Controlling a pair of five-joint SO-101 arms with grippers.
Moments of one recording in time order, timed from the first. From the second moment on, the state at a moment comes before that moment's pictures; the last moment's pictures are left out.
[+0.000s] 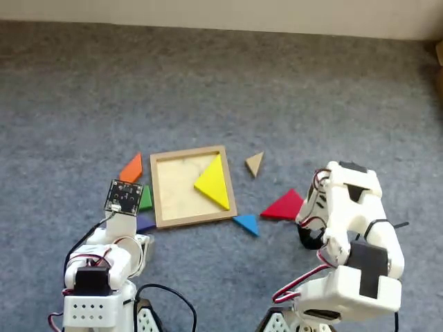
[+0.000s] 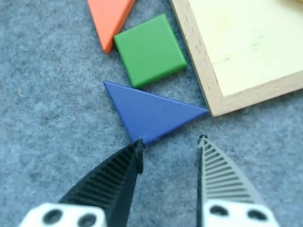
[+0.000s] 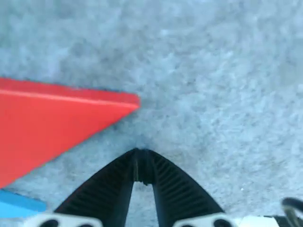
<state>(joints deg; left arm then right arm) -6.2 -101.8 96.0 75.8 -4.8 7.5 1.1 40.0 69.9 -21.1</state>
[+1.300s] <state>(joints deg) -6.2 -101.8 96.0 75.8 -4.8 -0.1 -11.7 29.3 65.3 -22.0</state>
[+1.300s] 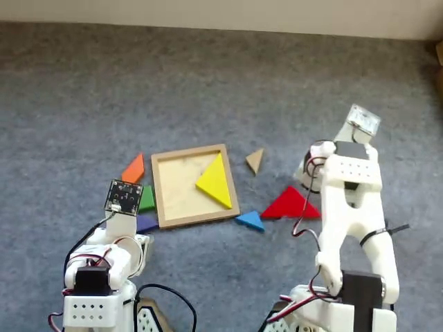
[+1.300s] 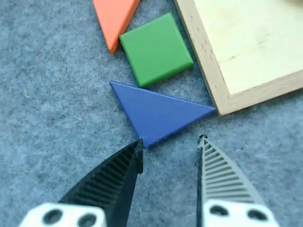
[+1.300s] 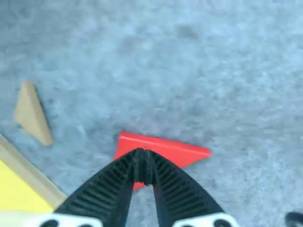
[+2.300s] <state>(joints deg) -6.2 -101.8 96.0 75.8 -4.8 -14.1 -3.8 42.5 67.8 -16.7</state>
